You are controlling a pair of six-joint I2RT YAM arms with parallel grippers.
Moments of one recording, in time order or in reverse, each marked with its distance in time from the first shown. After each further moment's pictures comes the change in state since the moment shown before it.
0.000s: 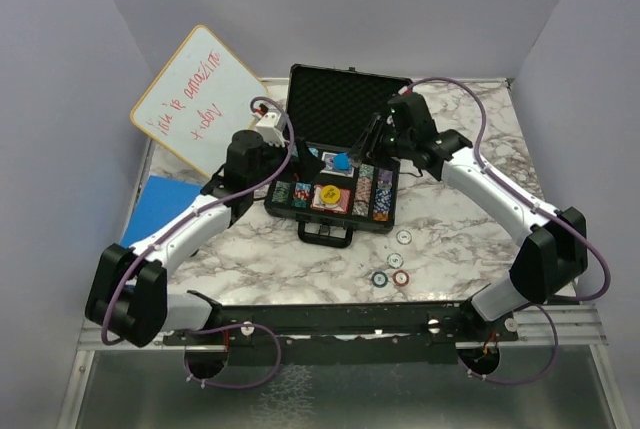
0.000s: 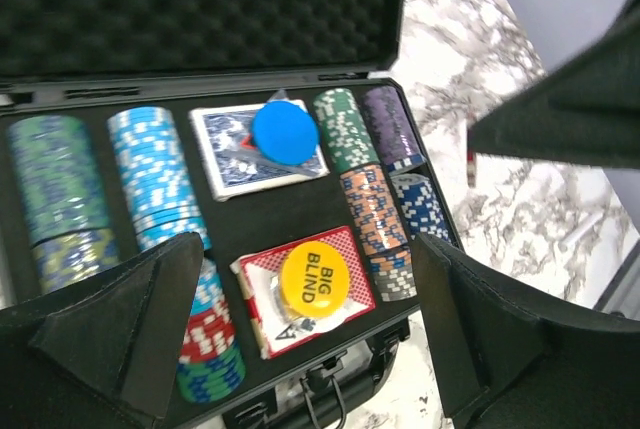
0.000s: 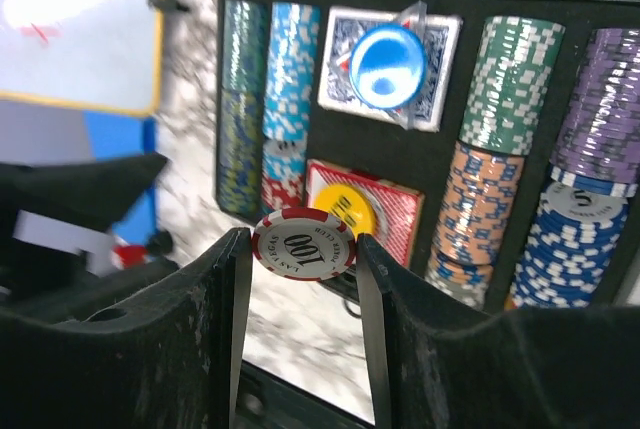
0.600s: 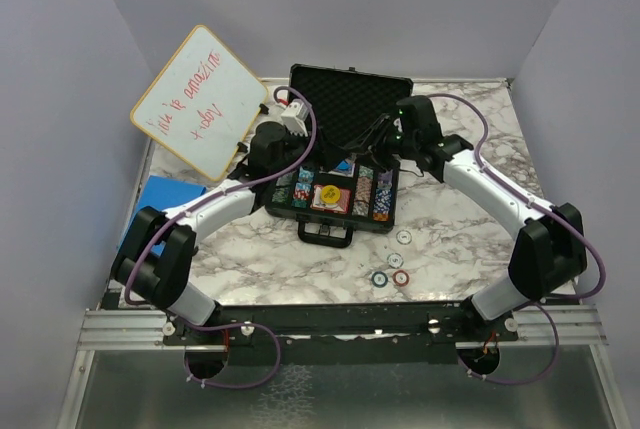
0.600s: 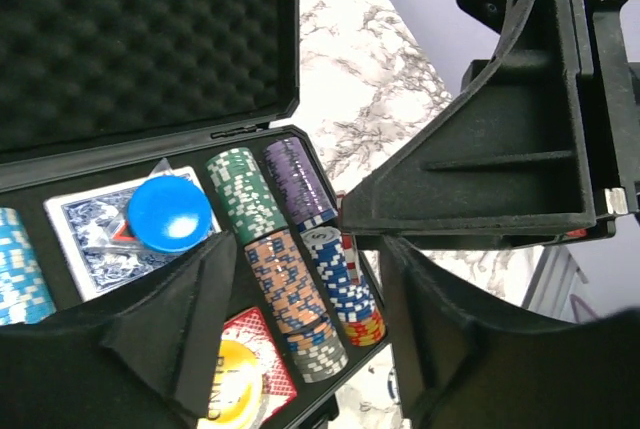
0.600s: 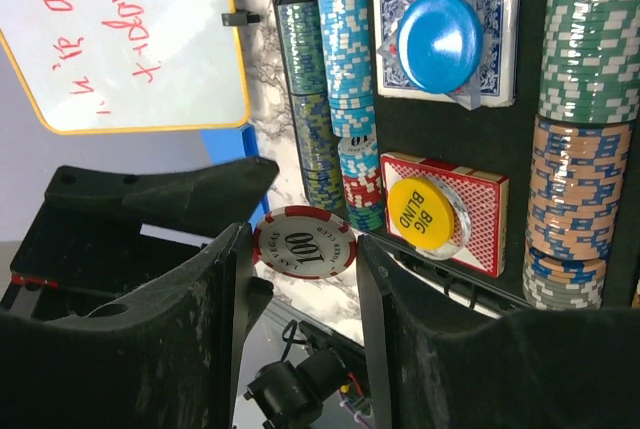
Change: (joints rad) left arm -0.095 0.240 0.102 0.262 0.087 -0.103; right arm -0.071 0.009 -0.097 0.177 -0.168 0.350
